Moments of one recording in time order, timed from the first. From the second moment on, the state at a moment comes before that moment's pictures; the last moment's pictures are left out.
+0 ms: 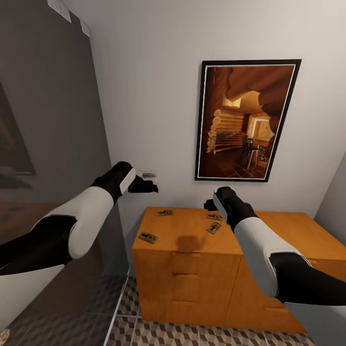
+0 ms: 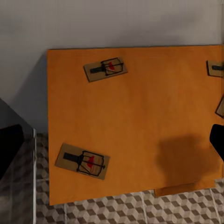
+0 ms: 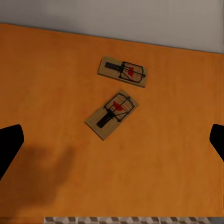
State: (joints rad) left arm -1.43 -0.13 -0.01 -0.28 0.04 0.87 -0.08; right arm -1.18 0.12 -0.01 -0.47 0.09 0.78 -0.19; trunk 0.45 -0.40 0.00
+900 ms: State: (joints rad) left arm -1.44 -0.14 -0.01 -0.30 0.04 0.87 -0.08; right arm -1.18 0.11 -0.01 -0.48 0.09 0.80 -0.18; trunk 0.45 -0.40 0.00
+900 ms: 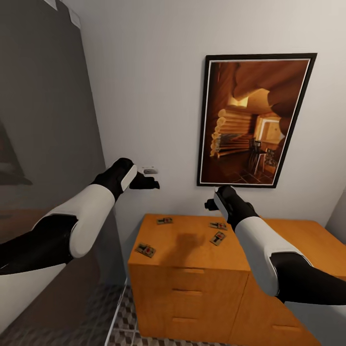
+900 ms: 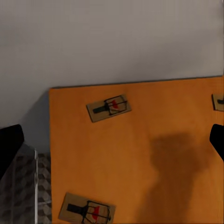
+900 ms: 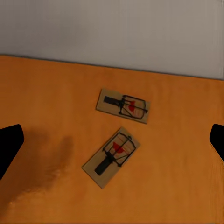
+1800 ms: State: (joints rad) left arm -1.44 -0.16 -0.01 -0.29 0.04 0.87 -0.08; right arm -1.17 0.11 -0.01 -0.44 0.09 0.79 -0.18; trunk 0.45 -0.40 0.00
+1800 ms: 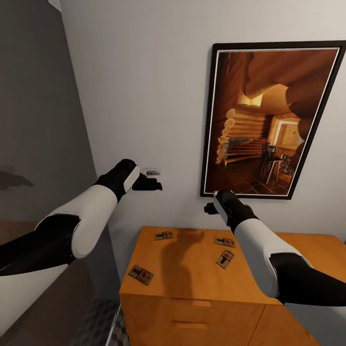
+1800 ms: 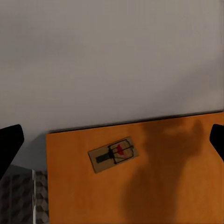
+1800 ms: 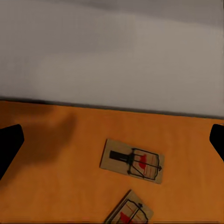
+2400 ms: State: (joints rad) left arm -1.44 -0.17 -0.01 -0.19 0.04 0.82 -0.08; right arm -1.17 0.09 -0.01 -0.29 0.09 0.71 -0.18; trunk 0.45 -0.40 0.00
